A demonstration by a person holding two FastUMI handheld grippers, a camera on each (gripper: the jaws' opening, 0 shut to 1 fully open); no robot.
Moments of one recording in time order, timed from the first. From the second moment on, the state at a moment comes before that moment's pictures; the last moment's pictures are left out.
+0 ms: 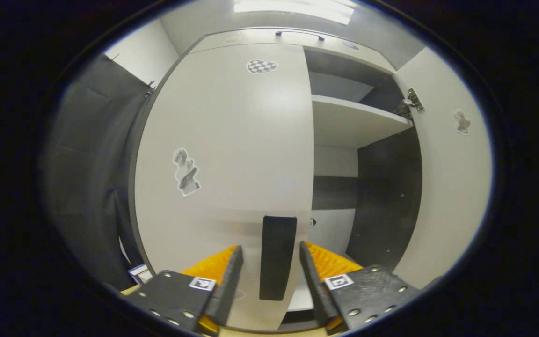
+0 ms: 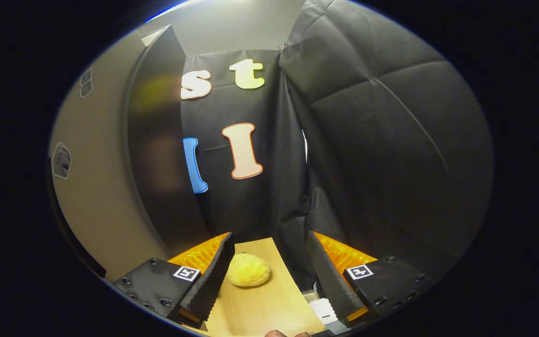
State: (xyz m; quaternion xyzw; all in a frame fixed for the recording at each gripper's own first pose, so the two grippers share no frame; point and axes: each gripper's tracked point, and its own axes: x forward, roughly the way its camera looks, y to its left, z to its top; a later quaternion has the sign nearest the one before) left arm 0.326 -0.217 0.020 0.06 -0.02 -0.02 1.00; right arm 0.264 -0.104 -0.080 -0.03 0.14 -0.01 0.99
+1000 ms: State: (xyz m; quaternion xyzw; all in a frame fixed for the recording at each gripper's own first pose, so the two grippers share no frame) left arm 0.333 -0.222 0.006 0.05 0.00 -0.02 1.00; right arm 0.298 -0.108 -0.087 0.02 0.15 -0.01 0.99
